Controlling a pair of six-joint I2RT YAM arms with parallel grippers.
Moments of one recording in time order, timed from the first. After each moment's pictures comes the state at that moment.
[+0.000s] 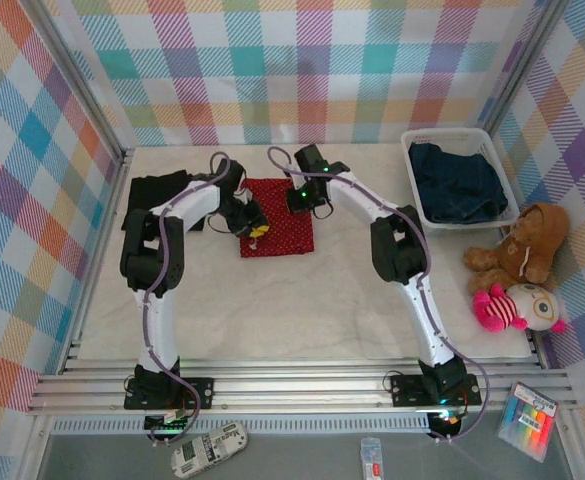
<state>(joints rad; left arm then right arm) -0.26 2.12 1.60 -0.79 0.49 -0.68 0.53 2.46 2.16 -0.77 -0.23 0.15</state>
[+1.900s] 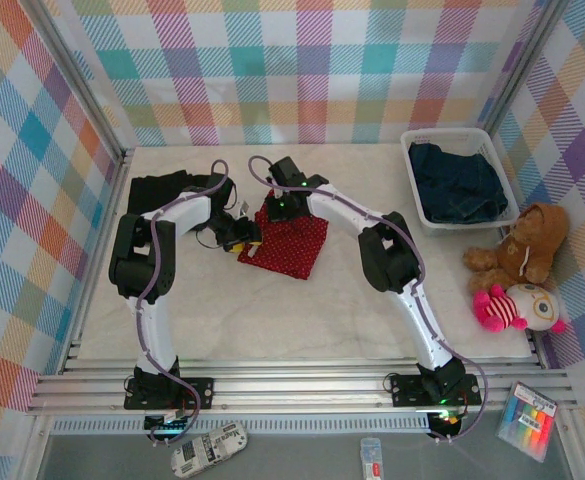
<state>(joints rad) -0.23 2.03 1.42 -0.76 0.45 -0.34 0.67 2.41 2.09 -0.66 -0.12 0.36</state>
